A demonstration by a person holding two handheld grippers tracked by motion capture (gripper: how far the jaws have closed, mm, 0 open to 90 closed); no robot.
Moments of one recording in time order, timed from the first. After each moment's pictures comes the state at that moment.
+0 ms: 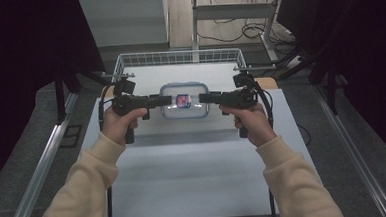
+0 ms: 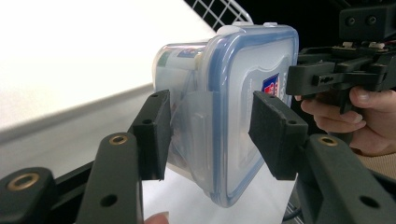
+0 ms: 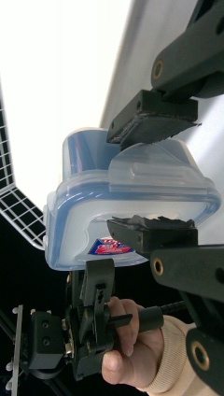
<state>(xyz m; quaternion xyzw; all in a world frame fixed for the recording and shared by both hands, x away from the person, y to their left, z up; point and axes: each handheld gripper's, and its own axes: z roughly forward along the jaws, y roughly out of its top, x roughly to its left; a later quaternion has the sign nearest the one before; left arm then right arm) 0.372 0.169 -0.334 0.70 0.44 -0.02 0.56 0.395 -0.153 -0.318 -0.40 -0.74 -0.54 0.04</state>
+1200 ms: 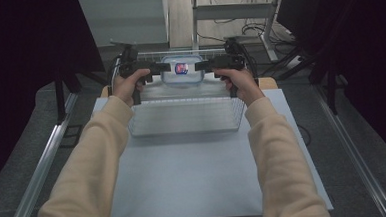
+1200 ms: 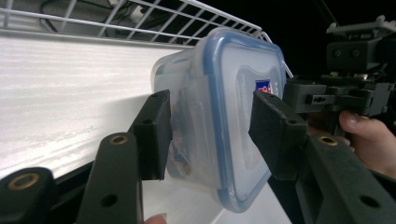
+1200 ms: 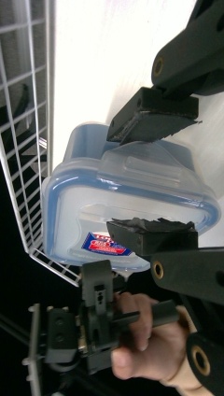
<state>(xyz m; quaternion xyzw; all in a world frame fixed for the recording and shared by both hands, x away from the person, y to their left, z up) 0.496 0.183 -0.340 0.64 0.52 -0.10 0.55 0.531 -0.139 -0.321 -0.46 -0.72 -0.50 0.12</state>
